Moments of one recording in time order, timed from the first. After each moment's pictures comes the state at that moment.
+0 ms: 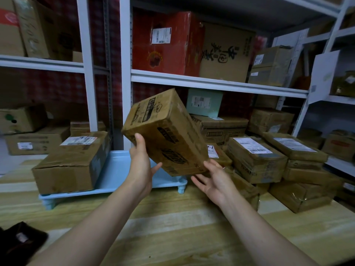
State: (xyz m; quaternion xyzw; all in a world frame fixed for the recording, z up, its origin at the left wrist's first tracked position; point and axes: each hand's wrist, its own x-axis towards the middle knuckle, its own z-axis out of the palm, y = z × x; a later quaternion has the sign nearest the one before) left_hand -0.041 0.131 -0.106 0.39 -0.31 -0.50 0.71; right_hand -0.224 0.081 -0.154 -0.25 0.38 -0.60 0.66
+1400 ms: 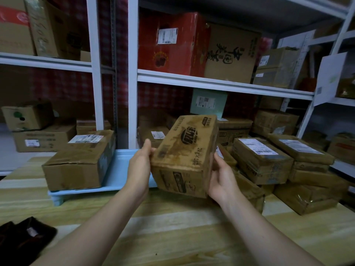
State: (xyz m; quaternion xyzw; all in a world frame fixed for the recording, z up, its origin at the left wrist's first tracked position) left_hand -0.018 0.136 -0.121 0.51 -0.37 -0.44 0.64; right_hand -0.213 0.096 -0.143 -0.23 0.26 -0.58 0.74
